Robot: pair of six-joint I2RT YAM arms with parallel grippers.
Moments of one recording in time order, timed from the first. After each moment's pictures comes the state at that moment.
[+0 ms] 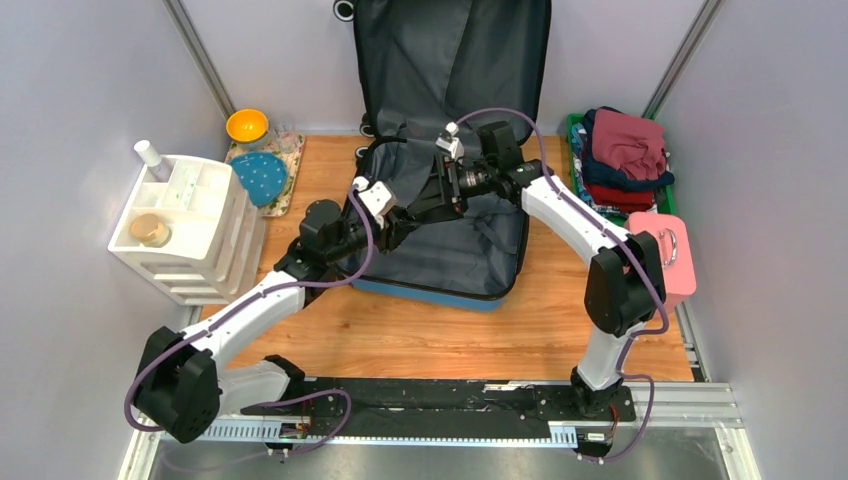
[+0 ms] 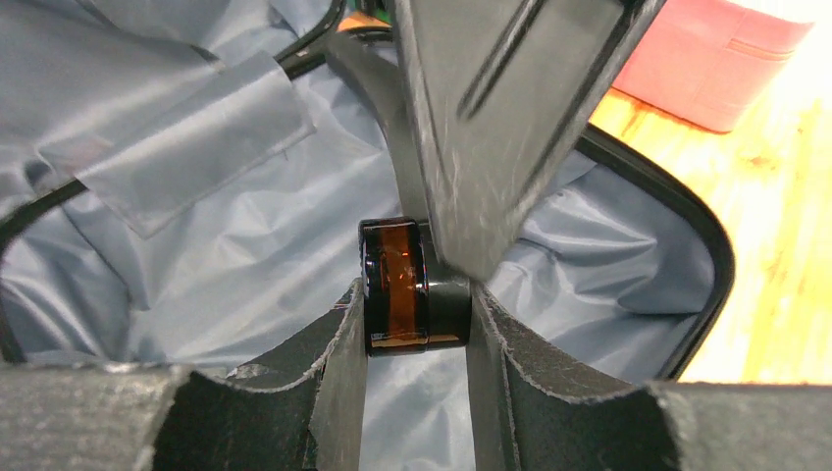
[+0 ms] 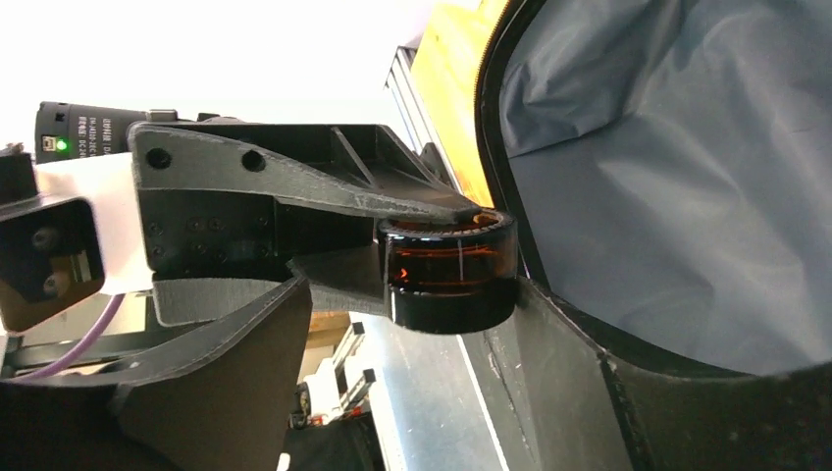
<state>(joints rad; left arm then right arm) -0.54 1.16 0.70 0.38 0.43 0.10 0.48 1.80 1.54 -0.35 -1.05 0.68</state>
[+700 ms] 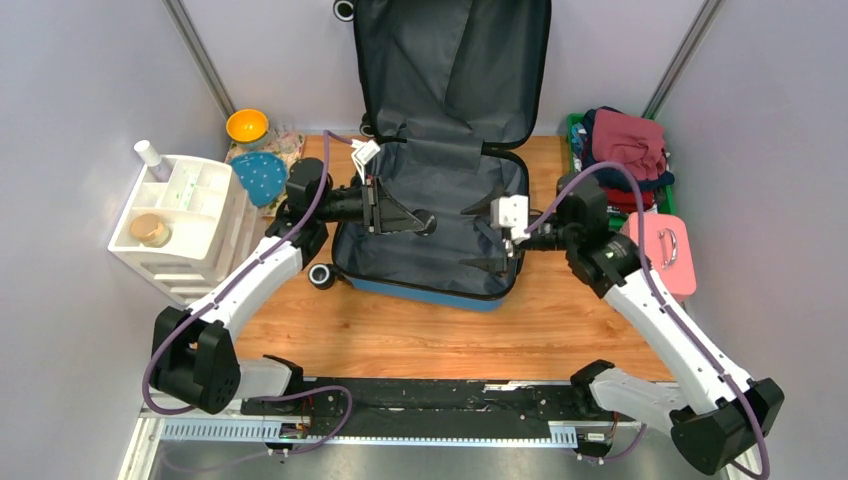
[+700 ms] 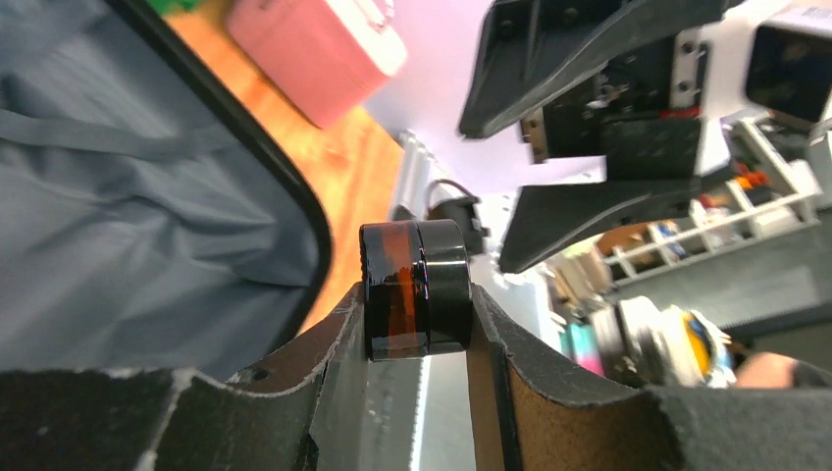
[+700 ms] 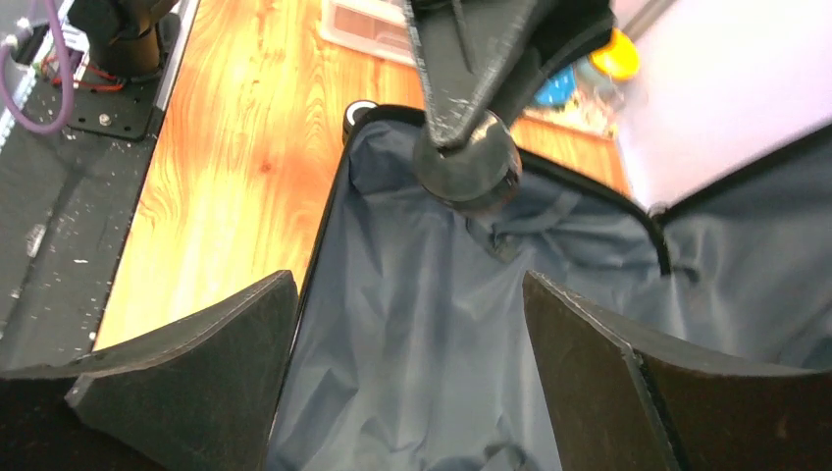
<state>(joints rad) -0.36 1.30 0.96 0.25 1.08 -0.74 0.46 1.06 1.10 -0.34 -0.94 -0.62</state>
